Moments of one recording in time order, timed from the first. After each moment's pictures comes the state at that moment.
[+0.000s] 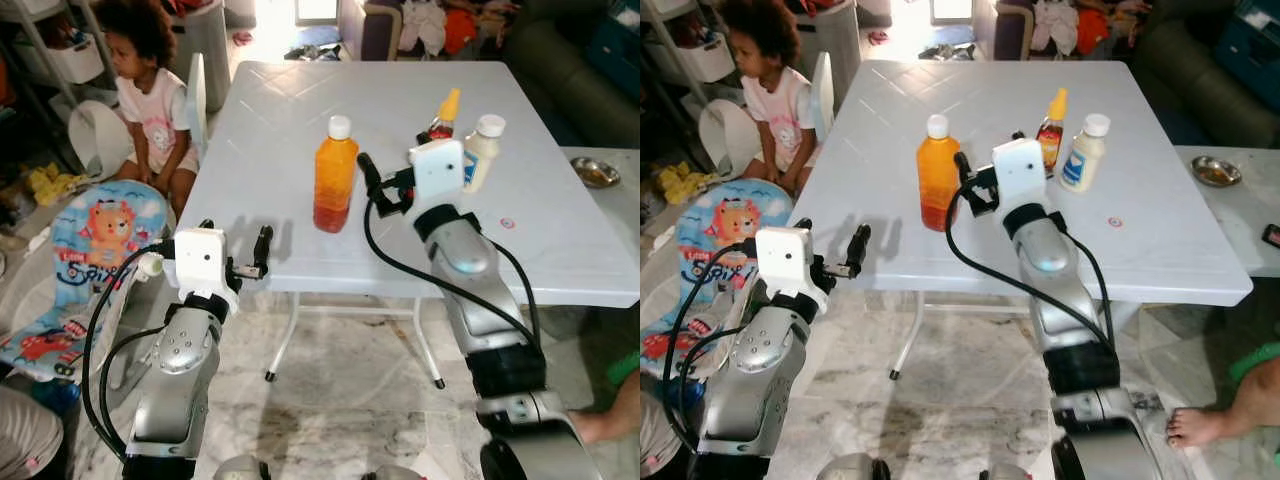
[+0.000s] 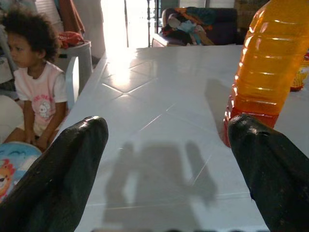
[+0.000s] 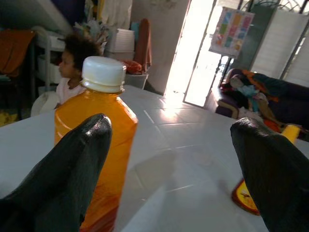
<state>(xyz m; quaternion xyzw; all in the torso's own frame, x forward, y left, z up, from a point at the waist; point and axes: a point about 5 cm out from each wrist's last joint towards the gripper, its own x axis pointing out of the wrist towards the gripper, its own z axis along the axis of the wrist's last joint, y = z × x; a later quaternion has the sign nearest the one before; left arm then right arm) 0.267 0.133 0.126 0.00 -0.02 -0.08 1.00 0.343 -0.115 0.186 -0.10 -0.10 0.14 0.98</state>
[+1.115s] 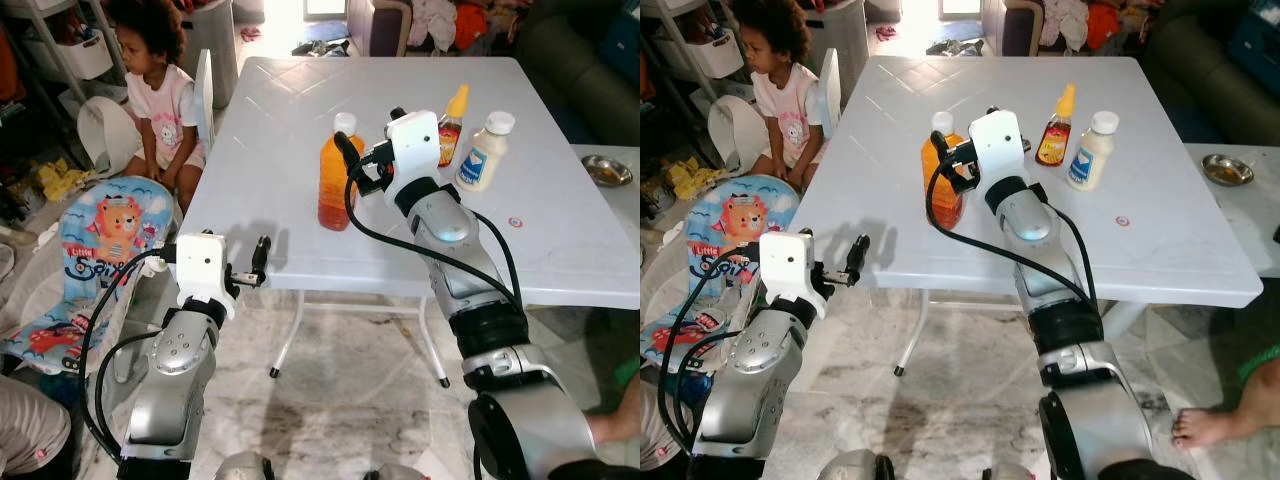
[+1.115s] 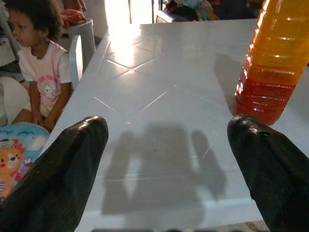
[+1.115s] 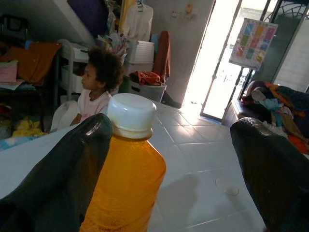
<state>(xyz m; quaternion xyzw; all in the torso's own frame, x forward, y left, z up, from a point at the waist) 0.265 0.138 0.118 0.00 0.02 -0.08 1.00 0.367 -0.097 0.203 -0.10 -0.12 0.19 0.97</state>
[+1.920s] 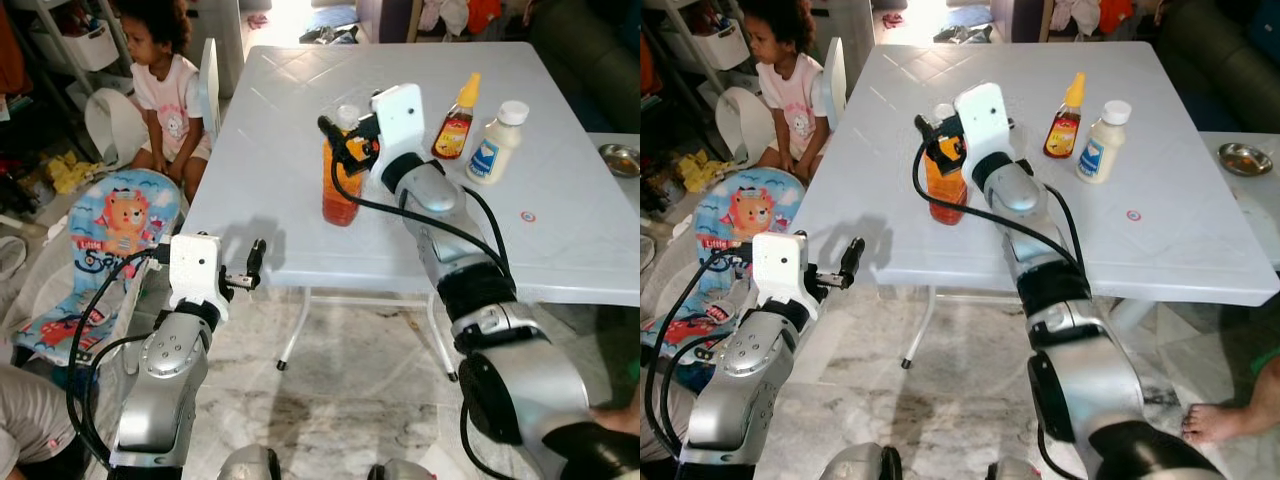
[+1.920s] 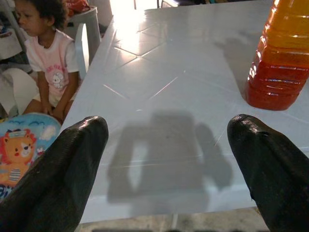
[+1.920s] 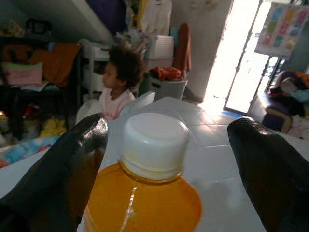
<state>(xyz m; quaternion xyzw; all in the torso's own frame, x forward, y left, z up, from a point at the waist) 0.260 0.143 0.123 0.01 0.03 -0.08 1.00 0.390 -0.081 0.217 -0.09 -0.10 0.23 0.96</state>
